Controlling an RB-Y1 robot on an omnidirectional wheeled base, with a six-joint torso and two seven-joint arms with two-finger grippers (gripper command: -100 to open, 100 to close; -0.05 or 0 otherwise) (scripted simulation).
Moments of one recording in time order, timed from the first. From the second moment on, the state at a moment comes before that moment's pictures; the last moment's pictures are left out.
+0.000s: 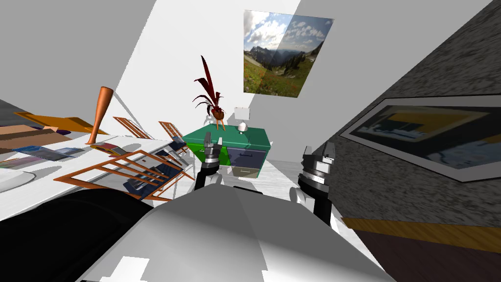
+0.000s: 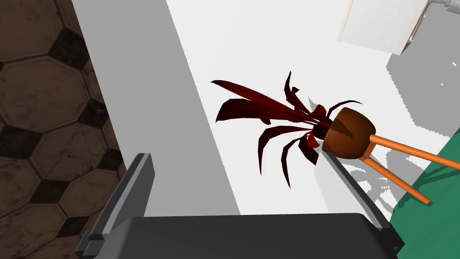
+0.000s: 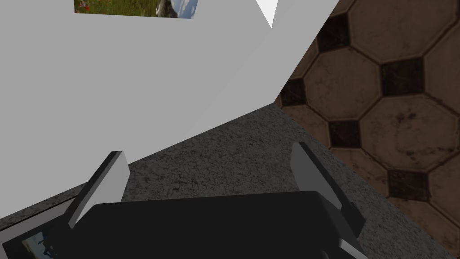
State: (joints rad) left arm 0.51 -0.01 -0.05 -2.22 0.08 -0.58 -0.01; right arm 0.47 0.02 -0.07 -2.37 -0.01 -0.44 0.12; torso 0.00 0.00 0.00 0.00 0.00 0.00
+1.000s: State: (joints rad) left arm 0.51 -0.01 -0.05 -2.22 0.08 -0.58 -0.01; right arm 0.47 0.02 -0.07 -2.37 -0.01 -0.44 0.12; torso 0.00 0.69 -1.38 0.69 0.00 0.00
